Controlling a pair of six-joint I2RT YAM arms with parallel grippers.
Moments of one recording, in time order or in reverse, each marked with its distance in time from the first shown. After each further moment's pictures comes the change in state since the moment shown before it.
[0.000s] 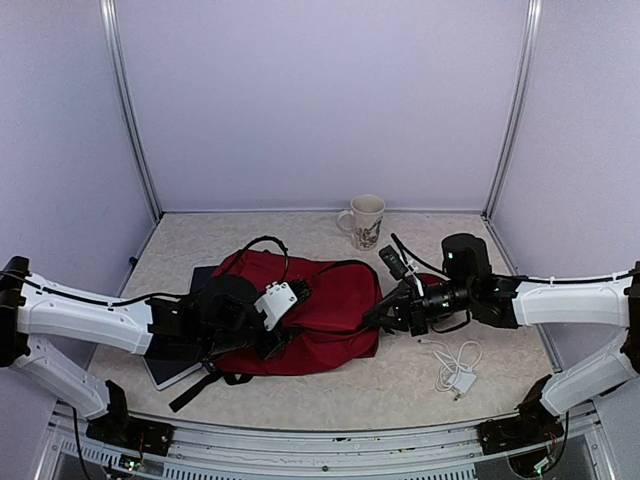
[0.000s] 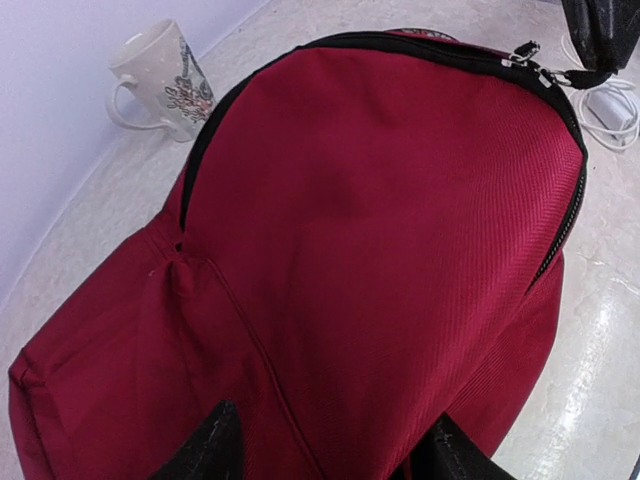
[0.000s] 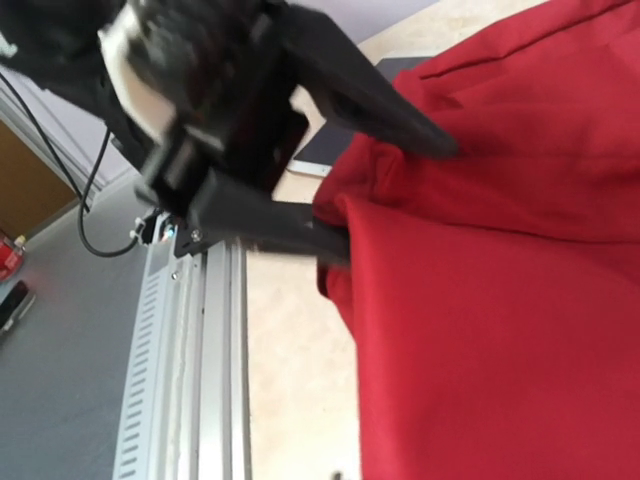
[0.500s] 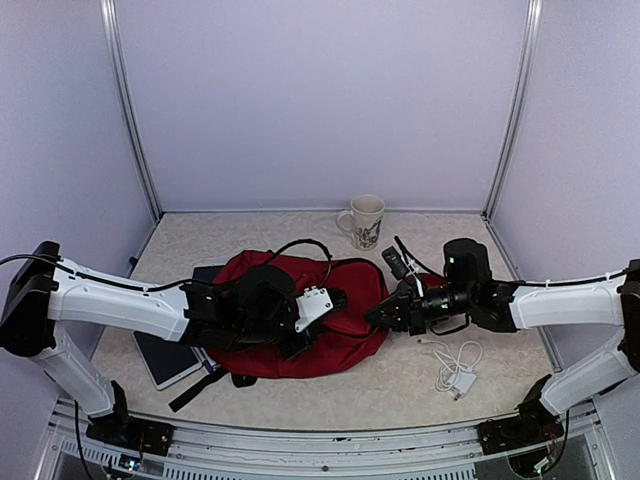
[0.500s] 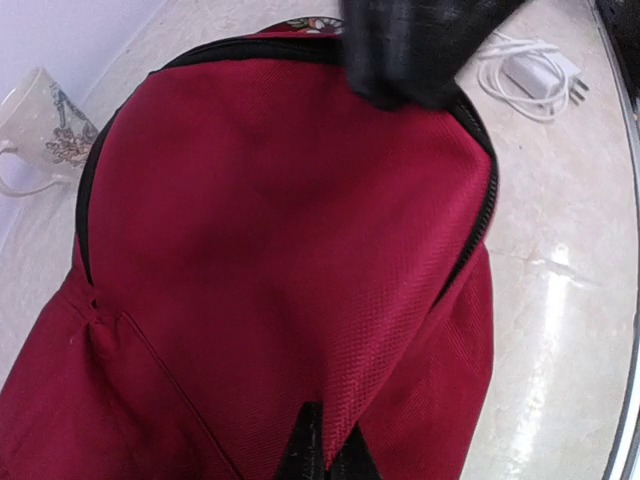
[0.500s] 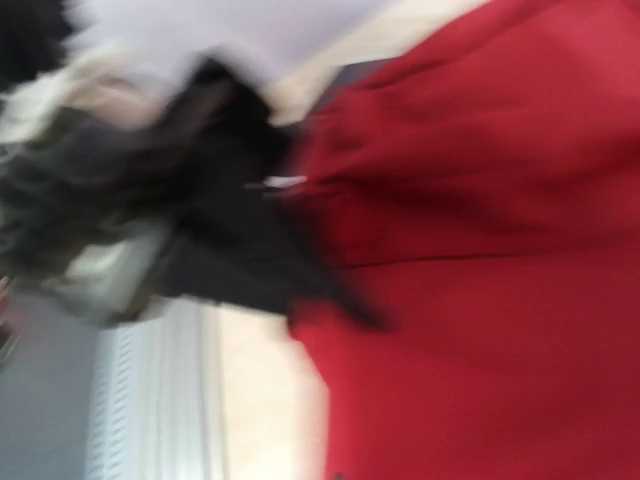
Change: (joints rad) left arm -0.002 0.204 0.212 -0.105 0.187 0.091; right arm -0.027 0.023 -0.046 0.098 0.029 0.092
